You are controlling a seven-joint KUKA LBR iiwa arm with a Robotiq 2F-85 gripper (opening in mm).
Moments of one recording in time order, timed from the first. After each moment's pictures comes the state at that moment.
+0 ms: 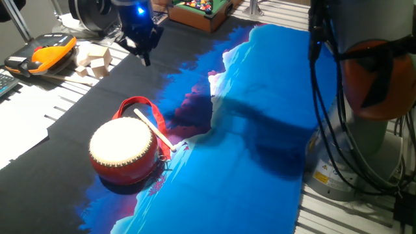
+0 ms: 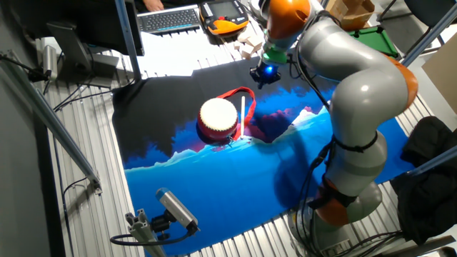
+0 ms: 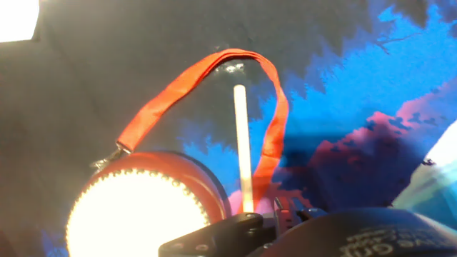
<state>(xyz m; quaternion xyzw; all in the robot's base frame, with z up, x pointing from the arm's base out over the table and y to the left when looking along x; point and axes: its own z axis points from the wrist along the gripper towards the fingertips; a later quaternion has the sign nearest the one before) 0.539 0.067 0.257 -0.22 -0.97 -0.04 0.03</state>
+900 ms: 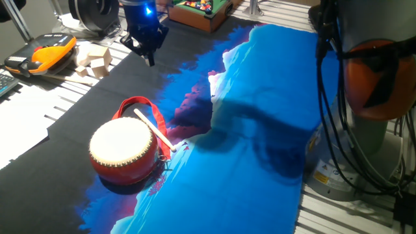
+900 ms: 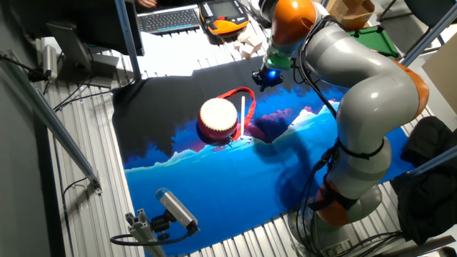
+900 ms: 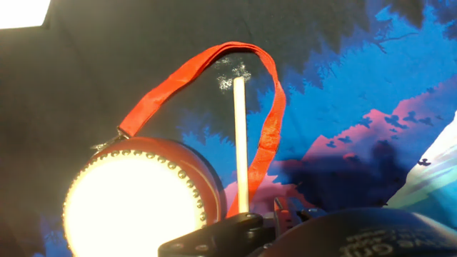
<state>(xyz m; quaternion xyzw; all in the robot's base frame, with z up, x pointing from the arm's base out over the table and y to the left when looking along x) 0.531 0.069 0.258 -0.20 -0.98 -0.05 0.02</state>
